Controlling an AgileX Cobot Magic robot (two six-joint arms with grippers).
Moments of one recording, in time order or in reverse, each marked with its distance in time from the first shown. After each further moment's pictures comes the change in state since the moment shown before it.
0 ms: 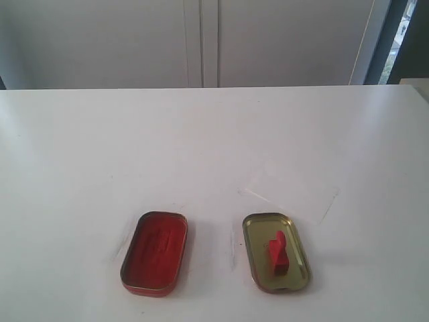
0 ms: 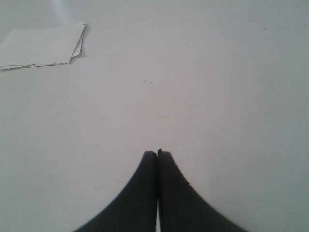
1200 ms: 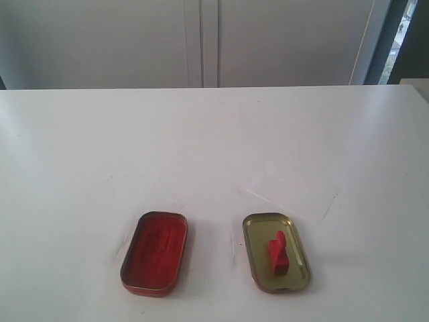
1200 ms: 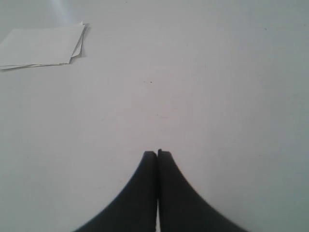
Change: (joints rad) left arm 0.000 0.000 0.000 0.000 0.000 0.000; right arm 0.000 0.048 -0.285 0.000 0.156 0.064
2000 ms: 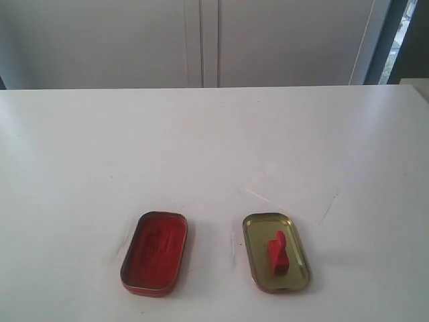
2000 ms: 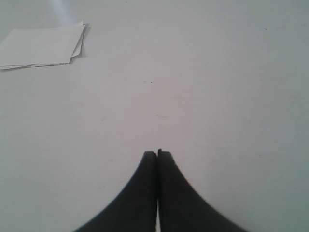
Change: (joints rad) left arm 0.000 0.000 0.000 0.000 0.000 0.000; right arm 0.000 0.217 -0.234 0.000 0.257 0.045
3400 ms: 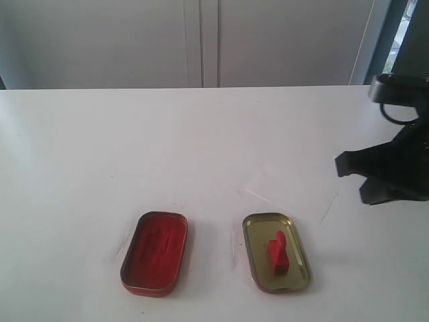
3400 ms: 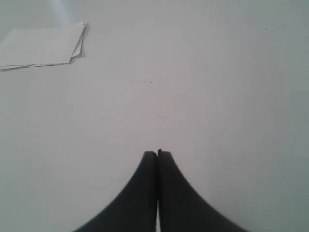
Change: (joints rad) left arm 0.000 0.000 0.000 0.000 0.000 0.000; right arm 0.277 0.997 -0.344 0.228 0.494 -0.005
